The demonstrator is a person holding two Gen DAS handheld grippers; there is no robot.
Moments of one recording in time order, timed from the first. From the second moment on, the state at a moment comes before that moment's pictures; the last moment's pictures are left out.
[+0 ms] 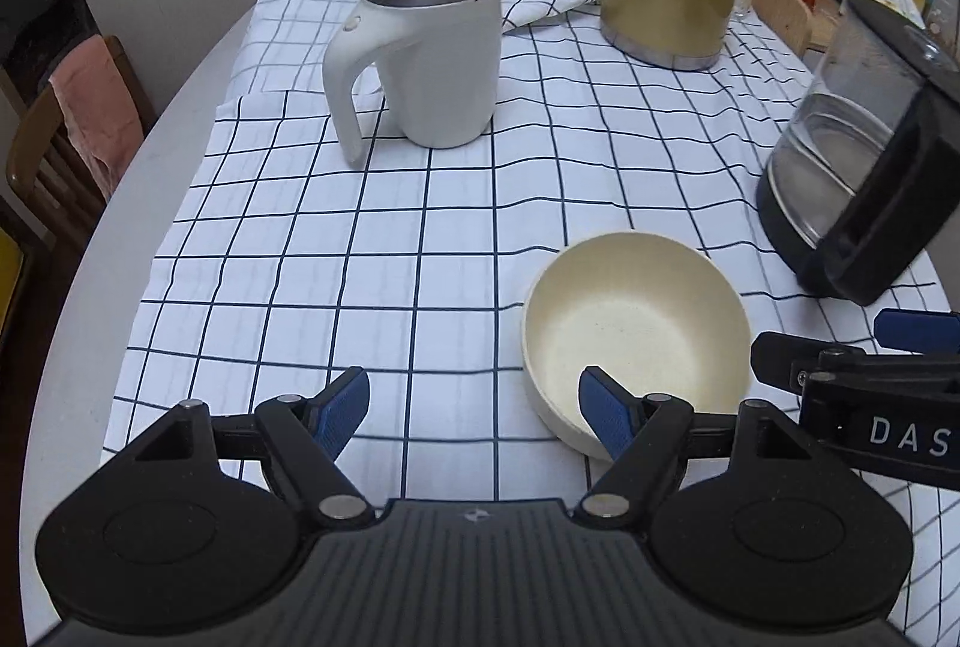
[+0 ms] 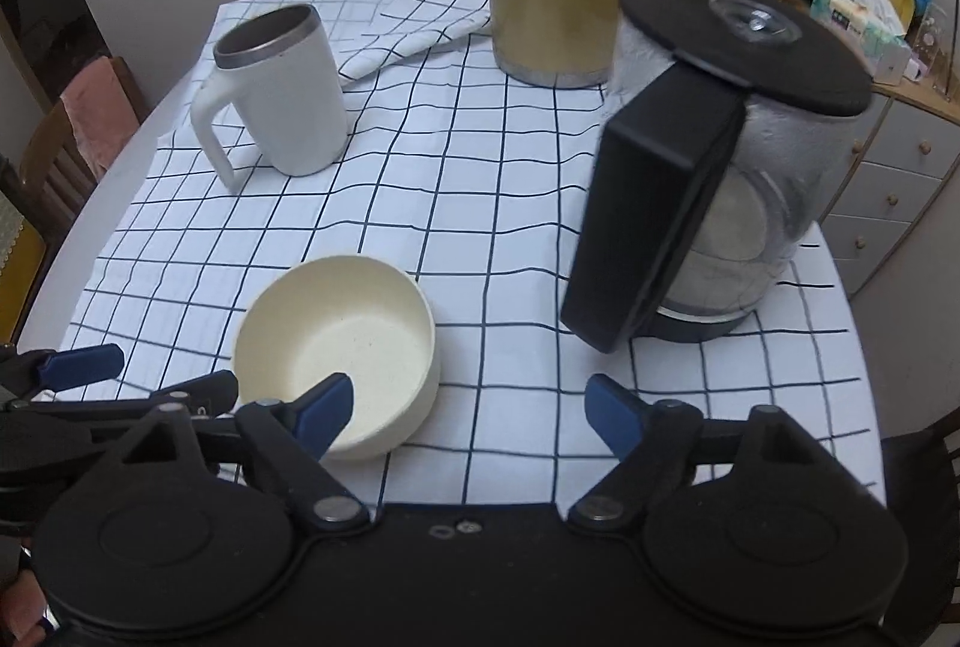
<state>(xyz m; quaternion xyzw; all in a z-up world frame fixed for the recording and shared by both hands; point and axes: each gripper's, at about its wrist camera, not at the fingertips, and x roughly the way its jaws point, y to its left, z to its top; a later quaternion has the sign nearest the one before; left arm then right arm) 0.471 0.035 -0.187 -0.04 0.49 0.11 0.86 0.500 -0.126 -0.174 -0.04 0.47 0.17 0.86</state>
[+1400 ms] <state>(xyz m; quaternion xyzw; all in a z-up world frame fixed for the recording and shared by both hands) 0.502 0.023 -0.227 -0.08 0.53 0.08 0.84 0.528 -0.106 -0.213 -0.04 0.50 0.18 0.85</state>
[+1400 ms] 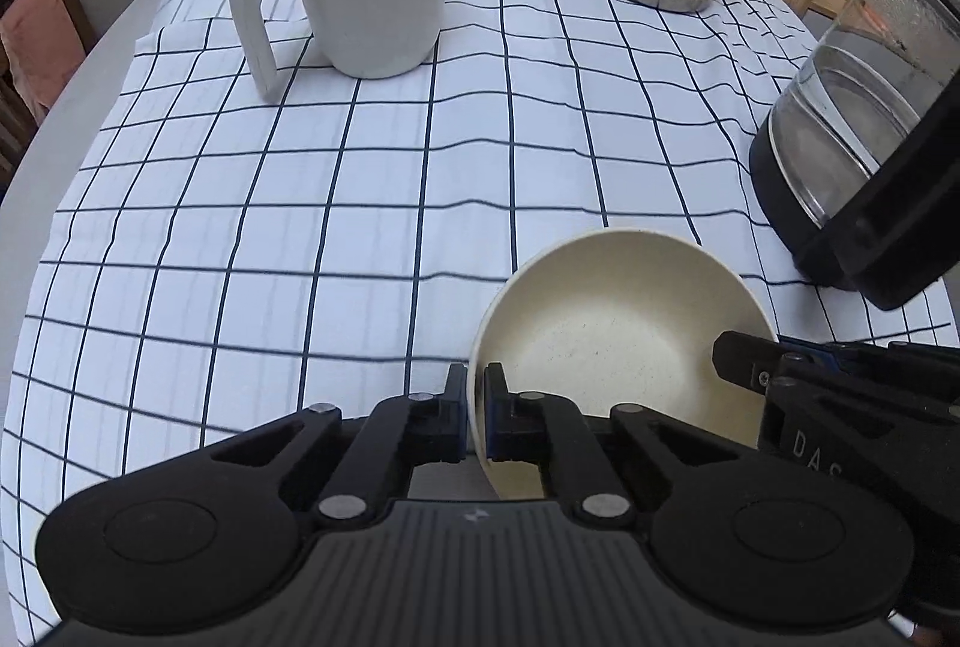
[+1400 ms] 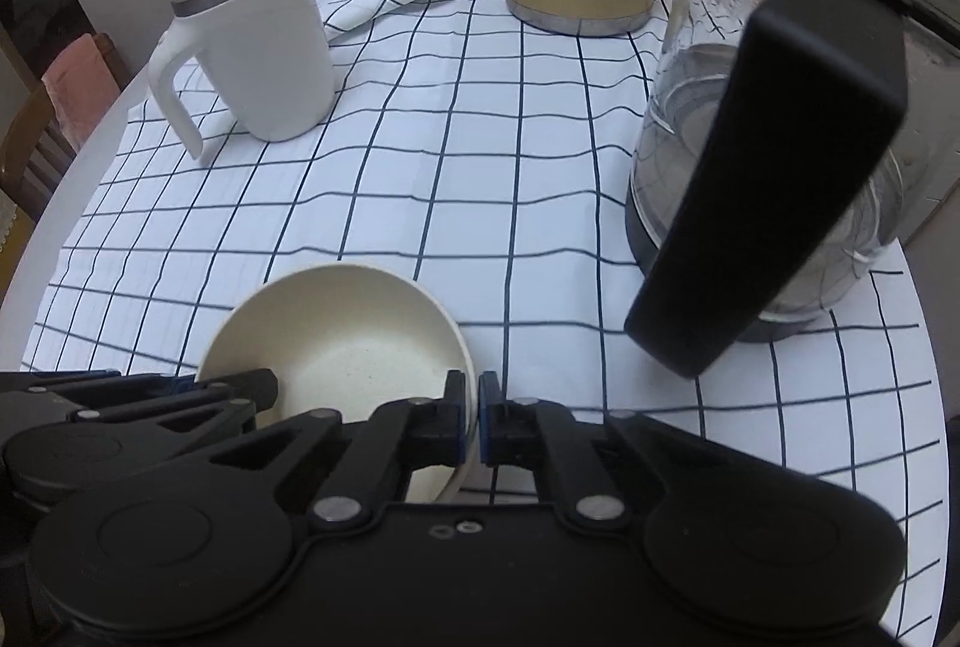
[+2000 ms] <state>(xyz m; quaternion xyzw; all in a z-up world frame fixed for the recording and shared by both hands) 0.416 -0.013 -0.163 -0.06 0.52 0.06 0.85 0.453 -0.136 -0.166 -0.04 0.50 0.17 0.85</state>
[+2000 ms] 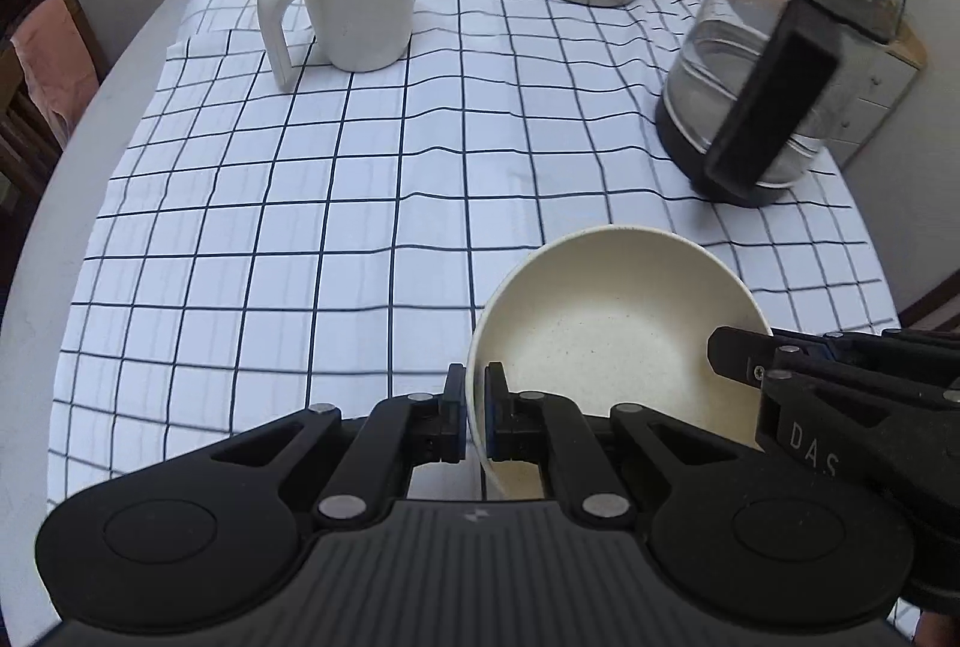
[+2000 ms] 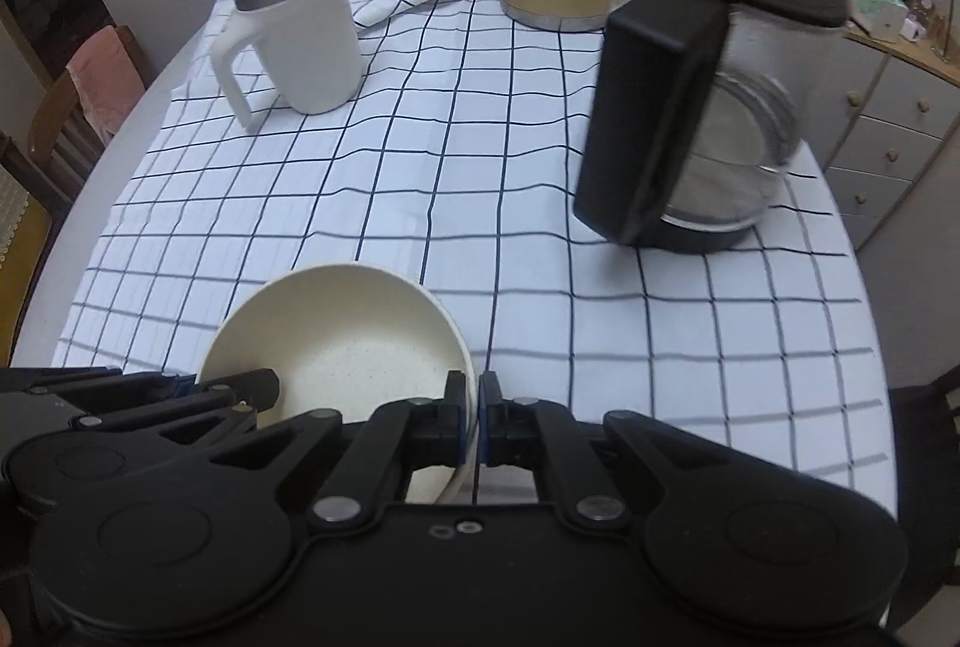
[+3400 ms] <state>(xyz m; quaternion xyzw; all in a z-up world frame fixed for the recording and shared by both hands) 0.161 -0.153 -0.082 0.02 0.51 -0.08 0.86 0.170 -0.270 -0.074 0.00 0.48 0.10 0.87</state>
